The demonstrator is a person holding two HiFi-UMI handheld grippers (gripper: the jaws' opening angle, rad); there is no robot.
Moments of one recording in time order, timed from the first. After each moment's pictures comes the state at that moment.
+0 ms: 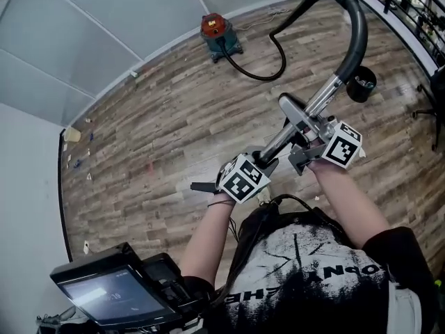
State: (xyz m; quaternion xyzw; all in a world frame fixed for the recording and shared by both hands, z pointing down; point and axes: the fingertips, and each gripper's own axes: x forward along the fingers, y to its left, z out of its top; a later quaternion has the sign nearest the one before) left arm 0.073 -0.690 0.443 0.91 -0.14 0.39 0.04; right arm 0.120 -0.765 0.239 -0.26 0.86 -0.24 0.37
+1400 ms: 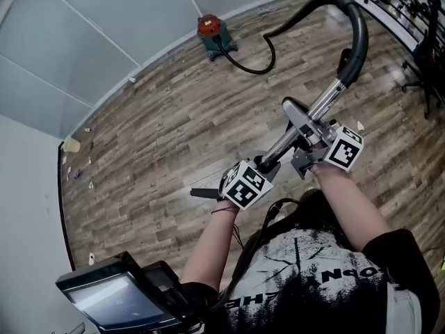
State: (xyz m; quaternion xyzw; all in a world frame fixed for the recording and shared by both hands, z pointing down) left arm -0.061 -0.523 0.434 0.92 -0.11 0.38 0.01; right arm -0.007 -0.591 0.235 -0.30 0.84 -0.22 0.39
